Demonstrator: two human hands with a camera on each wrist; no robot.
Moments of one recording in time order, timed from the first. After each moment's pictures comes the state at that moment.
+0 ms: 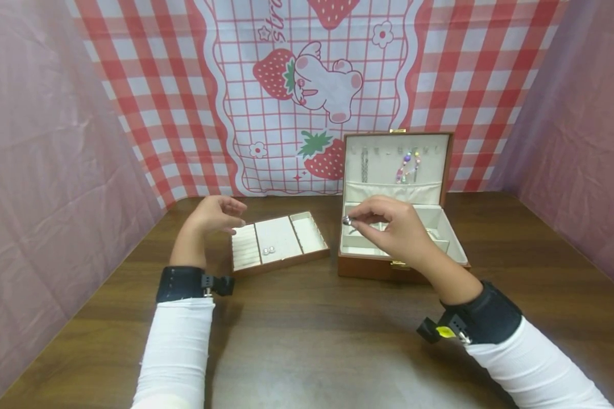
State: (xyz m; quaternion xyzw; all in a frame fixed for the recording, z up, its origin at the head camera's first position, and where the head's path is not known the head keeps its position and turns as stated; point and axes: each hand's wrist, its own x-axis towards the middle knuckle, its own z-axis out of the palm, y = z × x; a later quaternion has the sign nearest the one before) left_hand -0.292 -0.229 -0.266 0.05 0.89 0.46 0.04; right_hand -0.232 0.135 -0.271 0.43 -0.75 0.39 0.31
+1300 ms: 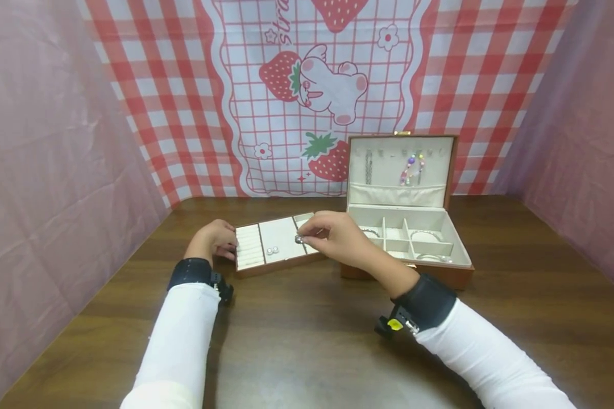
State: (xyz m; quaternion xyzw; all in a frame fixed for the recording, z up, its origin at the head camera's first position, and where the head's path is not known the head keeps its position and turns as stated) left_hand -0.325 -0.249 -0.327 -0.12 0.82 0.54 0.16; right_hand -0.256 0.057 -0.293 0.47 -0.77 0.39 0.19
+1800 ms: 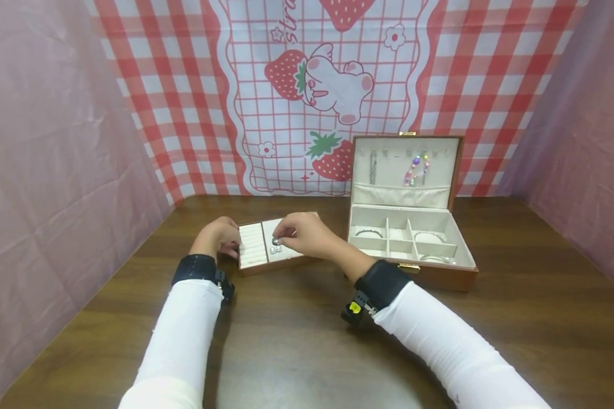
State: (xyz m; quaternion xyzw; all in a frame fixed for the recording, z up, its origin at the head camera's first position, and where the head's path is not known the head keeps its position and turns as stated) left_hand -0.327 -0.247 -0.325 -0.13 0.84 0.50 0.15; right_hand -0.290 -0.002 -0.305 0.44 -0.83 0.32 0.09
